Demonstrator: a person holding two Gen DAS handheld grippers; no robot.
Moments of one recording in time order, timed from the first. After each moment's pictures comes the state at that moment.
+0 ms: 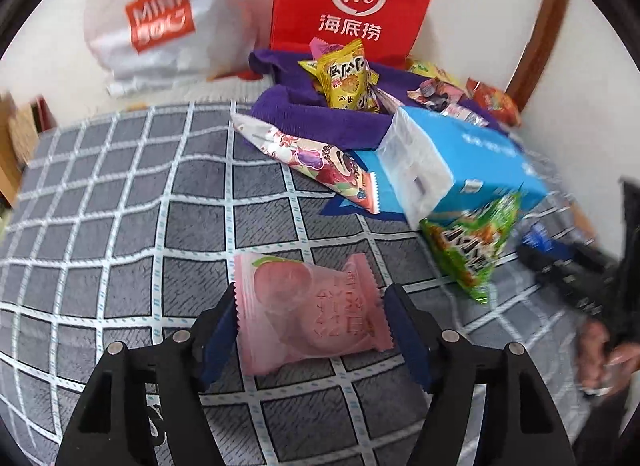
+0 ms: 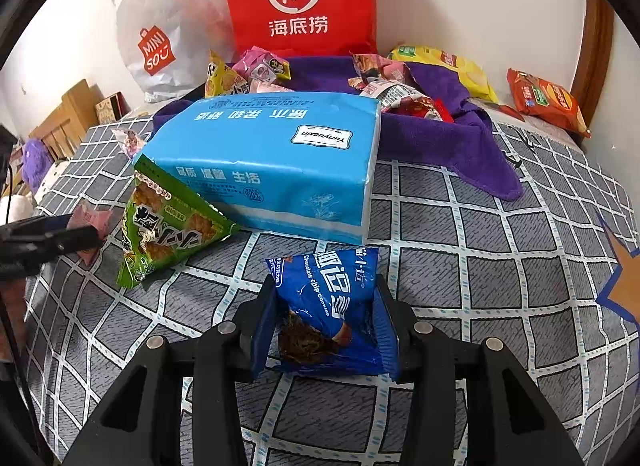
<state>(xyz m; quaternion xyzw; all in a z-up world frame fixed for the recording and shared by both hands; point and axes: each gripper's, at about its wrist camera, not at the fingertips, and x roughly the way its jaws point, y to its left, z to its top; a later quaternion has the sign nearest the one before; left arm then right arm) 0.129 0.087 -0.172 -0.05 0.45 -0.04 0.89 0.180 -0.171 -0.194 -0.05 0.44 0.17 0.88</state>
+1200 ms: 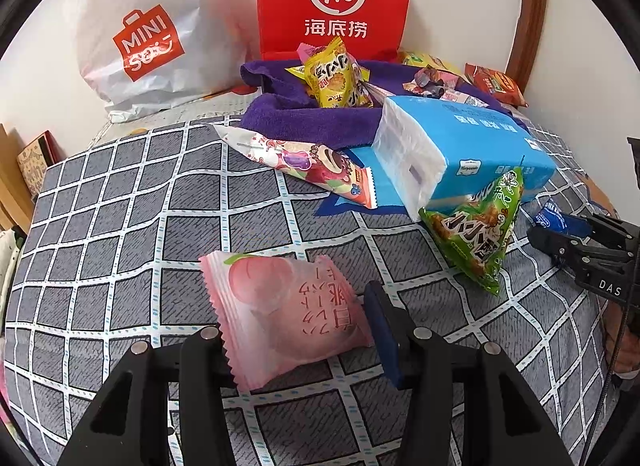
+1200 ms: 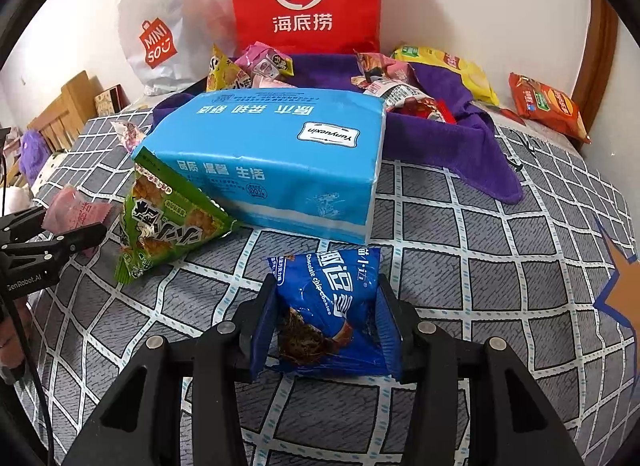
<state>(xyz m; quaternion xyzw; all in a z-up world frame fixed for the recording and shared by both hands) 0.127 0.074 -0.171 0.00 0.44 -0.03 0.90 0.177 -0.165 -0.195 -0.07 0.43 0.17 0.88</state>
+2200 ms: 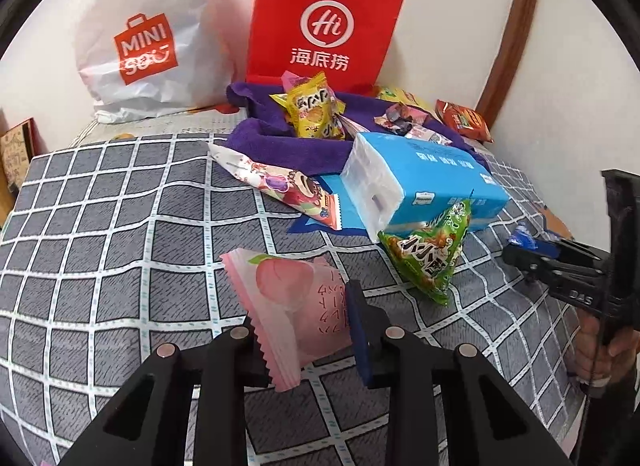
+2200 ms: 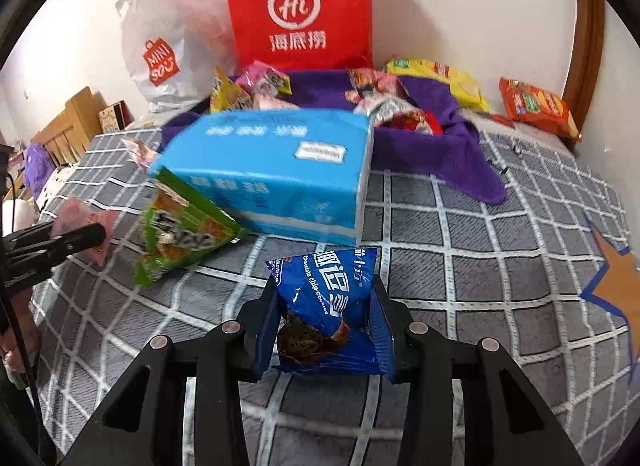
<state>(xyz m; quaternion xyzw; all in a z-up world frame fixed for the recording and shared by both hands) 0.109 0.084 -0.156 -0.07 0.40 -0.09 0.91 0.160 -0.175 -0.175 -0.05 0.41 0.17 0.89</state>
